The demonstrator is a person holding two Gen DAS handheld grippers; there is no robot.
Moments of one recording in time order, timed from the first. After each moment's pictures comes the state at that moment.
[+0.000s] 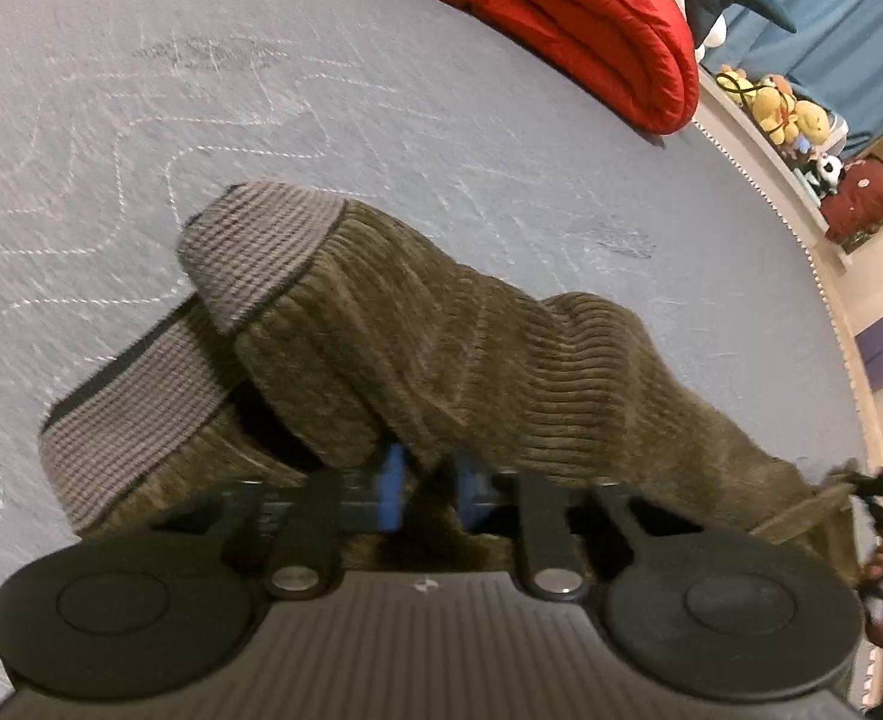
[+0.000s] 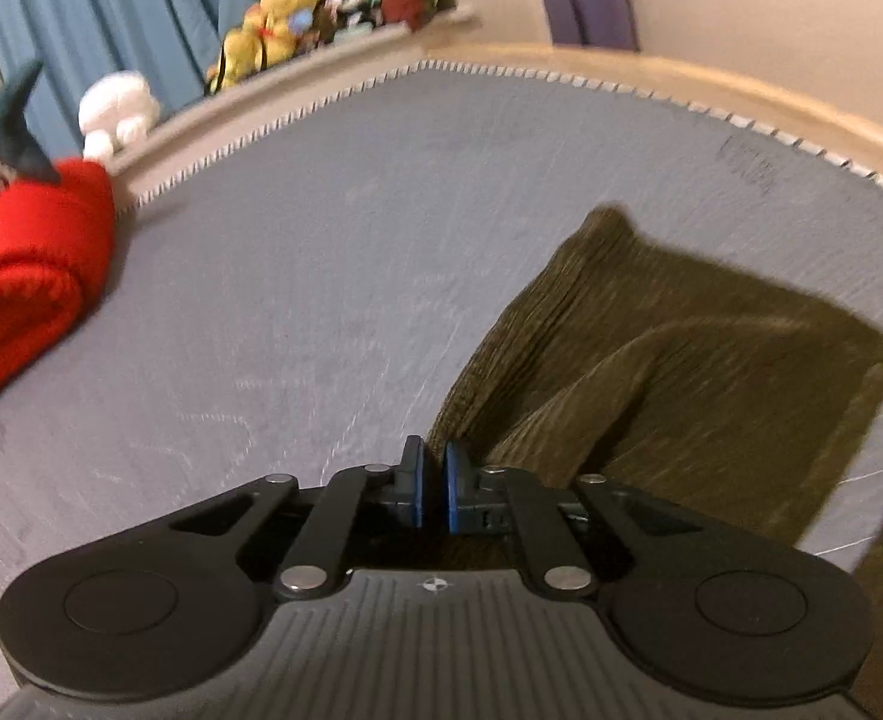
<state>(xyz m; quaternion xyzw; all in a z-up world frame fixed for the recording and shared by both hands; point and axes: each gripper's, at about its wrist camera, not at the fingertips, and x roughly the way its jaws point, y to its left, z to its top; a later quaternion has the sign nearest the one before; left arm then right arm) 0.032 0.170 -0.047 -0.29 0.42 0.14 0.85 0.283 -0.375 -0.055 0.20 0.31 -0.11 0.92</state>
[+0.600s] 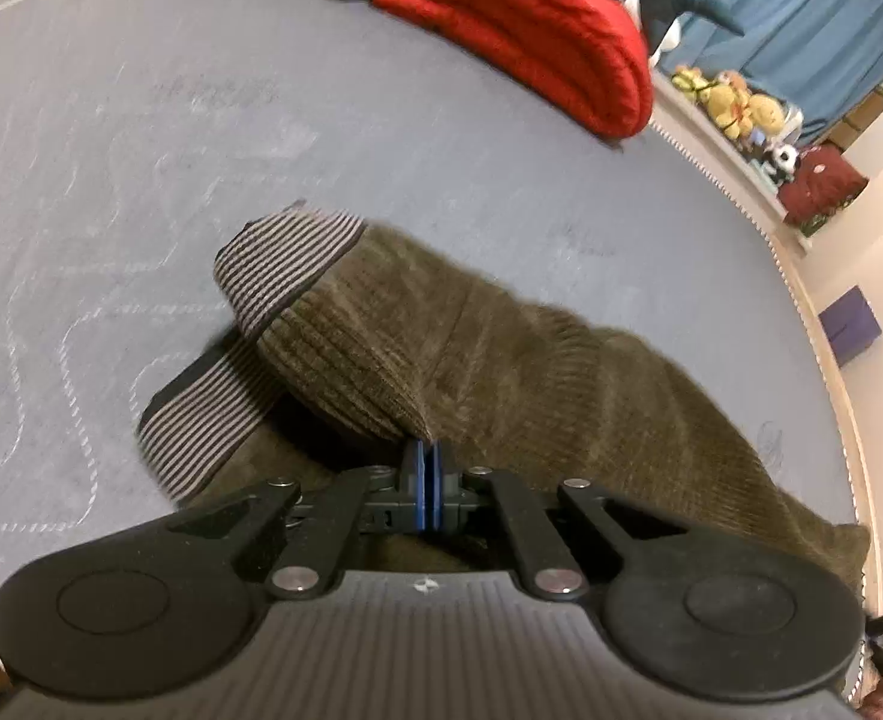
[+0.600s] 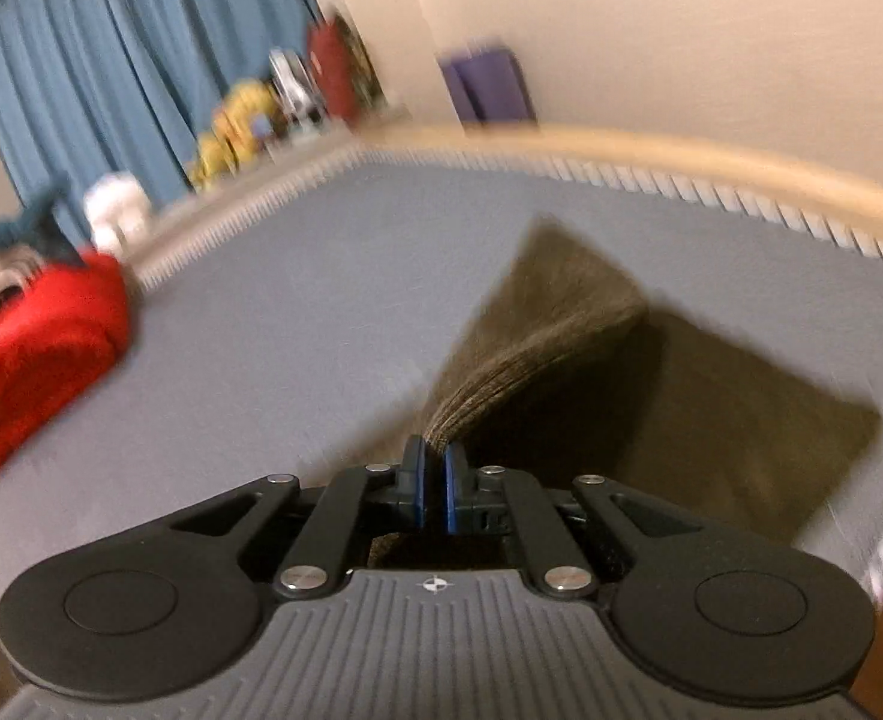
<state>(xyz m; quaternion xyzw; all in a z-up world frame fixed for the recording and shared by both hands) -0.032 0.185 -0.021 -0.29 0.41 0.10 0.86 0.034 -0.399 -0.040 0.25 0.31 -0.14 0.91</state>
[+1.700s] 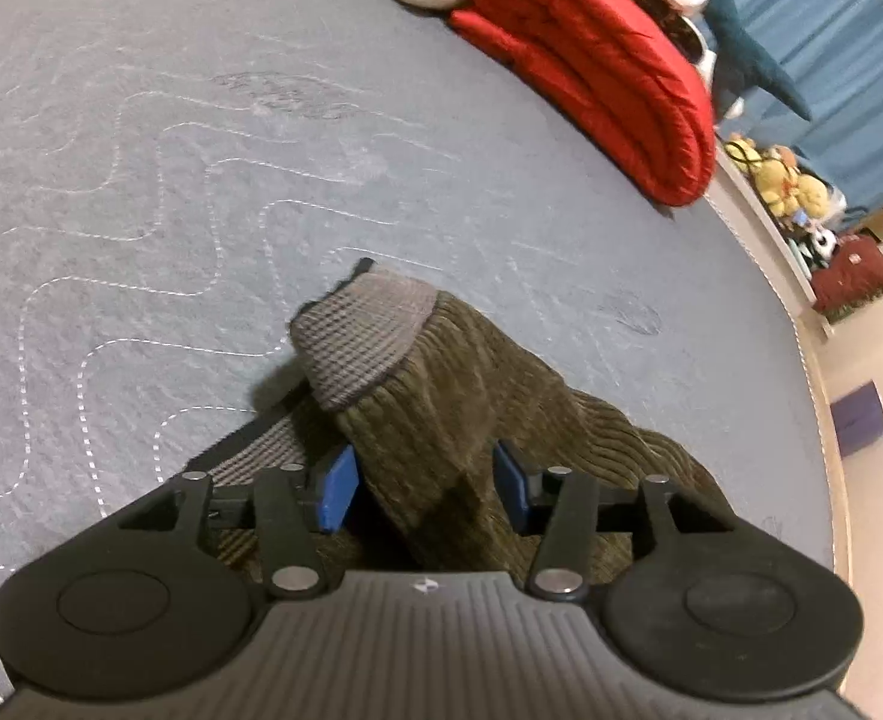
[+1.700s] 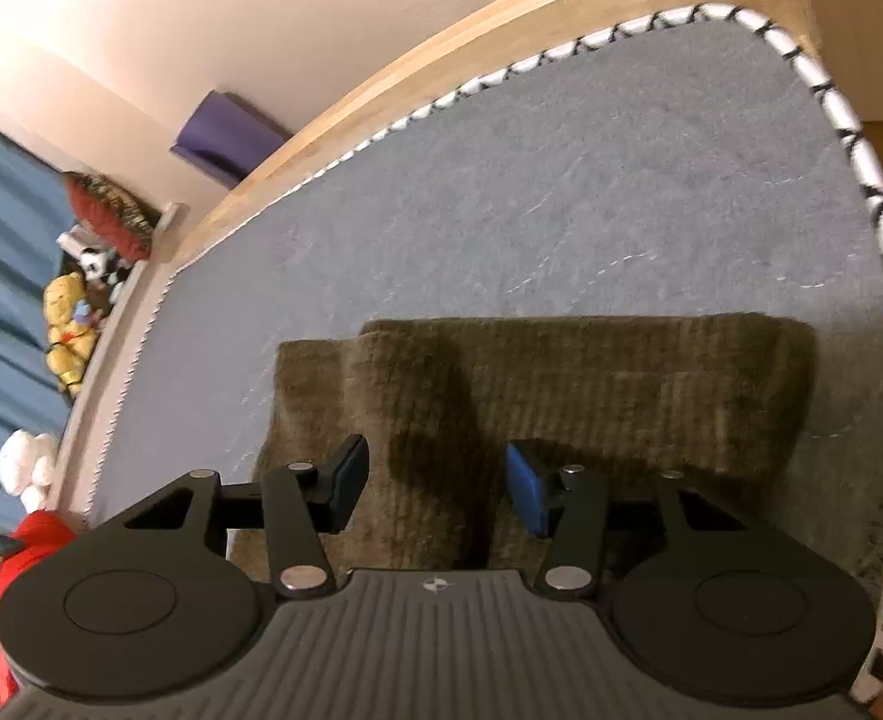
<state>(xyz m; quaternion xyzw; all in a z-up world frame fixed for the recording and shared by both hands) -0.004 0.232 -0.024 -0.35 0.38 0.14 0.84 0.060 -0.580 -0.124 0.50 0.22 -0.23 0.81</state>
